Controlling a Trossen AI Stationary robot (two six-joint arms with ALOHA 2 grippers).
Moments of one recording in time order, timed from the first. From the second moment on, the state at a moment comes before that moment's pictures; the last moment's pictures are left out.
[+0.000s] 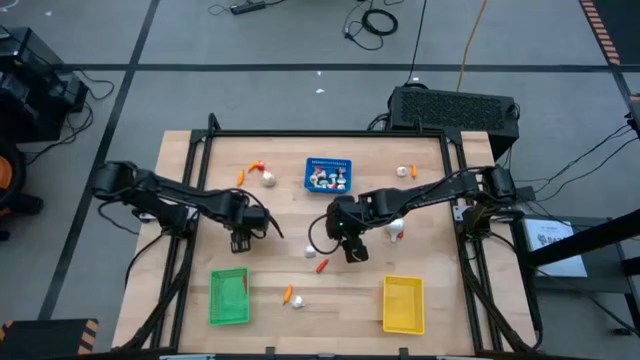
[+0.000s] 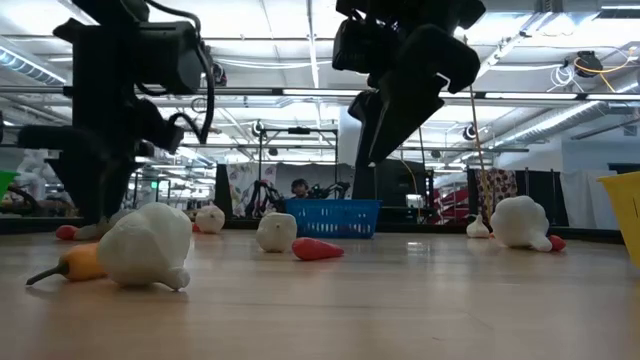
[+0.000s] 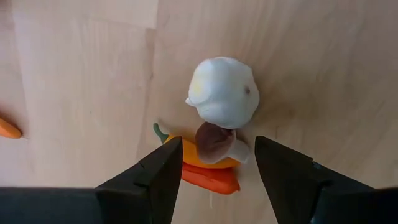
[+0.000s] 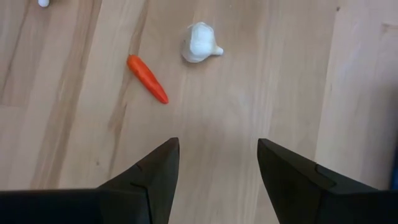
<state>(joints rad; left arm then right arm) -0.07 1.39 0.71 -0.88 -0.11 -0.25 0.08 1.78 1.29 -0.61 -0.05 -0.09</state>
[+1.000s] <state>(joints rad) -0.07 1.45 0.71 -0.87 -0.11 -0.25 0.08 1.78 1.29 -0.57 -0.05 -0.11</state>
